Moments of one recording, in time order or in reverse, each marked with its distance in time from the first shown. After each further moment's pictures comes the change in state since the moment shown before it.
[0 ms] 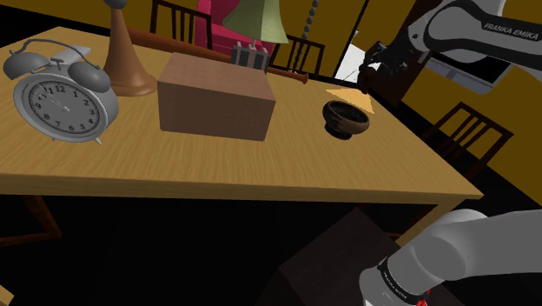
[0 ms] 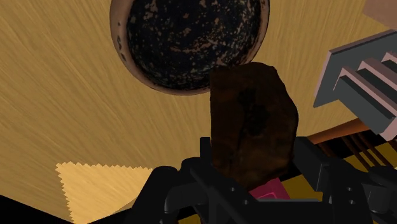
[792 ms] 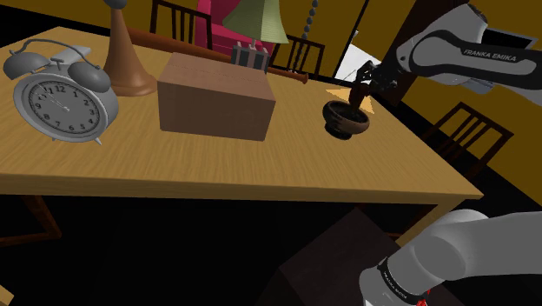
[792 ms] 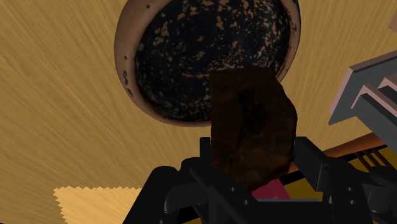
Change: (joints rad) arm -0.005 -0.023 -0.009 -0.166 -0.004 0.141 -0.010
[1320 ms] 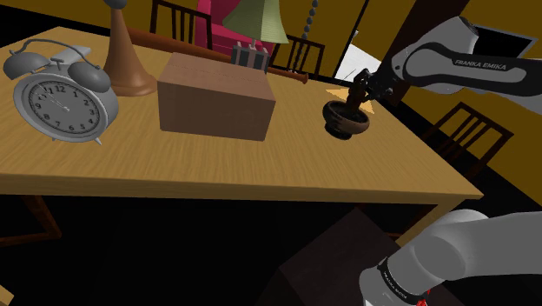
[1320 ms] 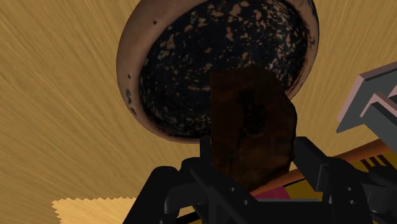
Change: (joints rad) arm -0.001 0.000 -0.006 -0.066 0.000 0.066 -0.007
